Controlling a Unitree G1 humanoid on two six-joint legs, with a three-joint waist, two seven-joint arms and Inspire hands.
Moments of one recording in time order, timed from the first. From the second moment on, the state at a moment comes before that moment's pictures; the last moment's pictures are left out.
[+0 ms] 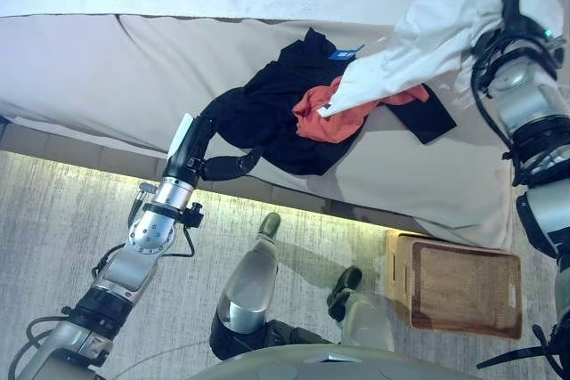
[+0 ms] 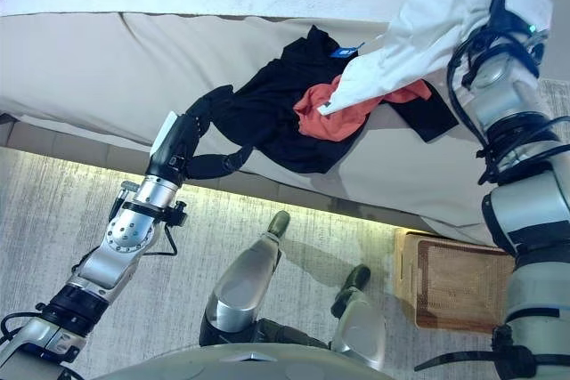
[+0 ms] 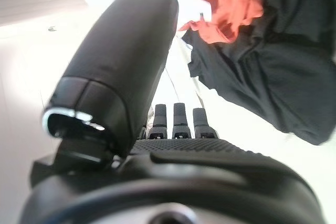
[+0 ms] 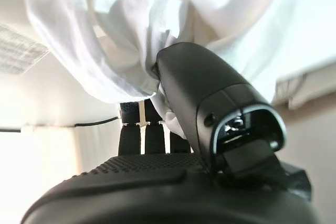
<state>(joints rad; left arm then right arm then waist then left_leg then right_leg) -0.12 0.64 -0.29 0.07 -0.21 -0.37 0.14 -1.18 -0.85 0.52 0.93 -0.05 0.25 -0.27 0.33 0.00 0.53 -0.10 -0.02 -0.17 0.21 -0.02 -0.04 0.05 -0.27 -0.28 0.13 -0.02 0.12</state>
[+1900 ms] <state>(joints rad) -0.12 0.47 -0.36 0.28 -0.15 -0.16 0.18 -0.30 -0.80 0.17 0.61 0.01 0.15 -0.21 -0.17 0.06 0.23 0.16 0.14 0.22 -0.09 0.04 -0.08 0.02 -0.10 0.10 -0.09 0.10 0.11</state>
